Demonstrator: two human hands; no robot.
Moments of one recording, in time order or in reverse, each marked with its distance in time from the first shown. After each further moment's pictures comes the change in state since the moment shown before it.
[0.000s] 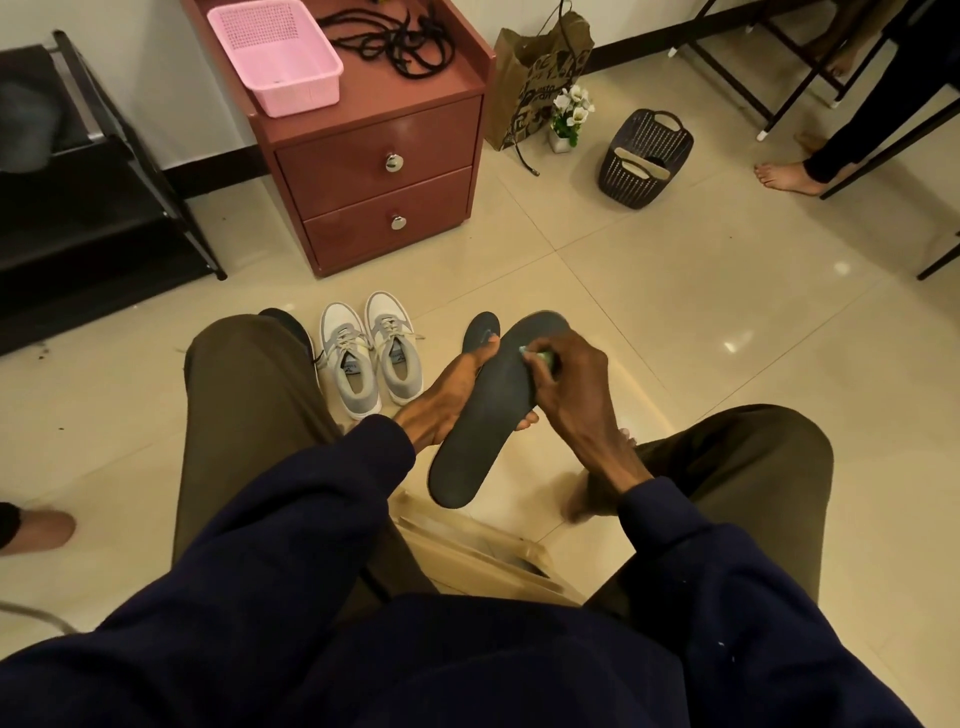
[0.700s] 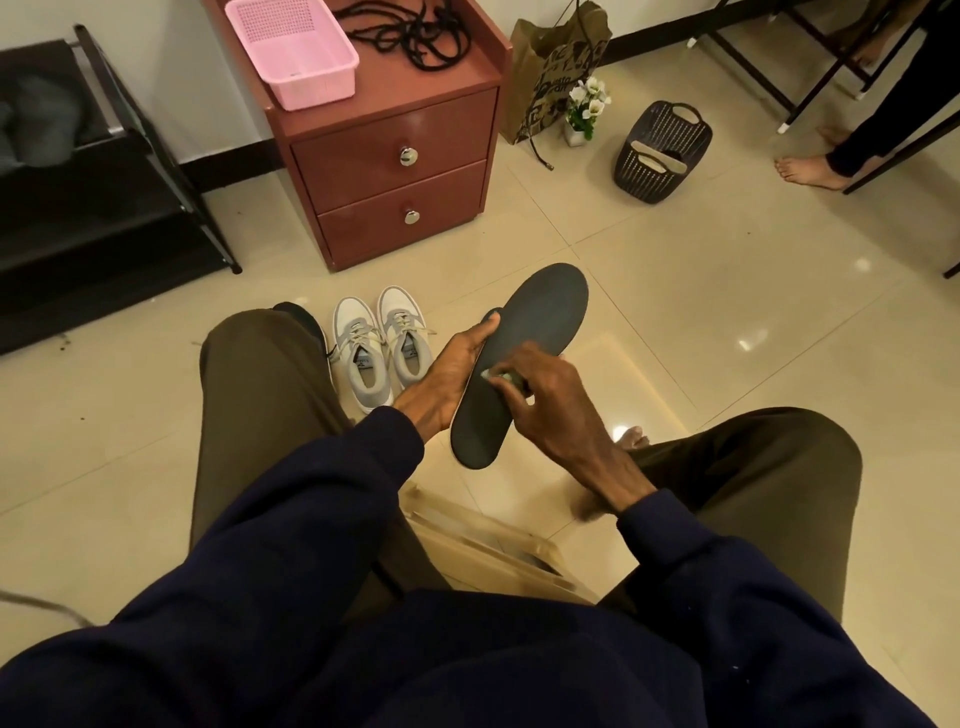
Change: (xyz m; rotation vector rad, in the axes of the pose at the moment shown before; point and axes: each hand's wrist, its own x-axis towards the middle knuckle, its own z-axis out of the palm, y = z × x) left_hand -0.010 0.017 -0.006 -0.168 -0.047 0.123; right_hand -0.013 -0.024 0.014 -0.021 -0.183 -0.361
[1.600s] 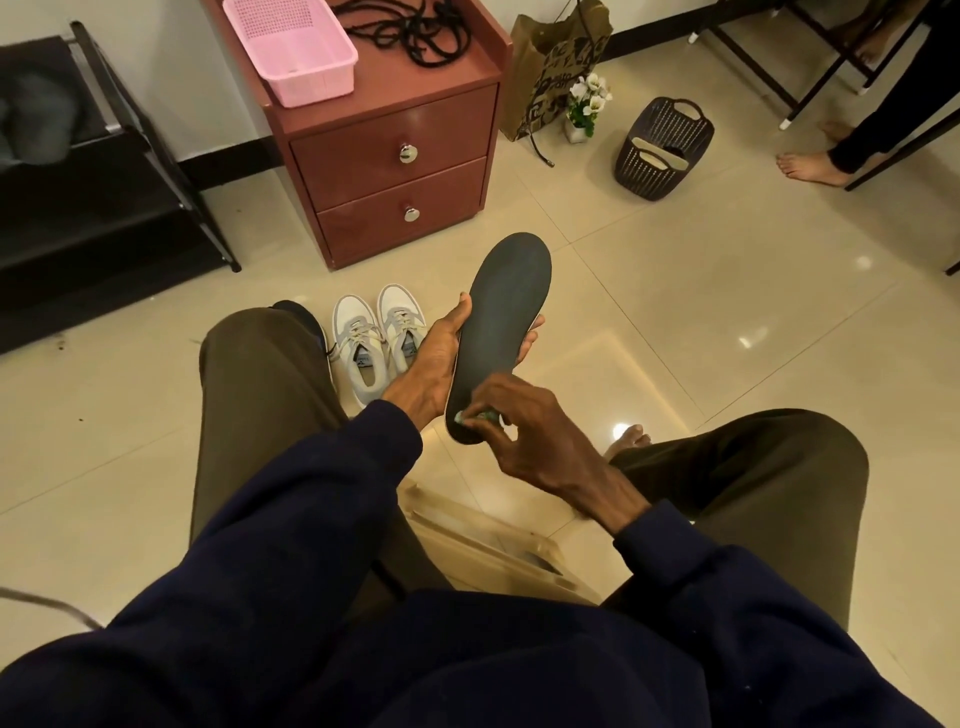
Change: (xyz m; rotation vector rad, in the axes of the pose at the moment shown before) left_hand 0.004 0.013 -0.009 -0.253 -0.049 -0.015; right_hand -0.016 -0.024 0.006 0.156 -0.140 -0.129
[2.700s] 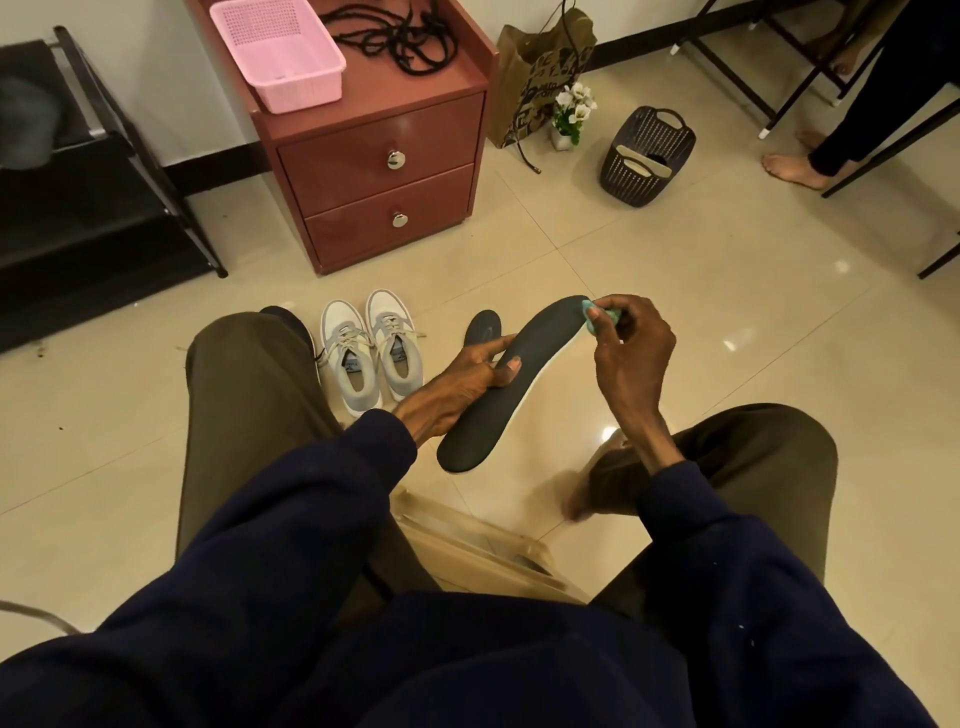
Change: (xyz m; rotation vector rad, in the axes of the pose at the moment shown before) left_hand 0.008 -0.027 -0.006 0.815 0.019 0.147; right_hand 0.014 0.069 -0.068 0.051 0.716 0.620
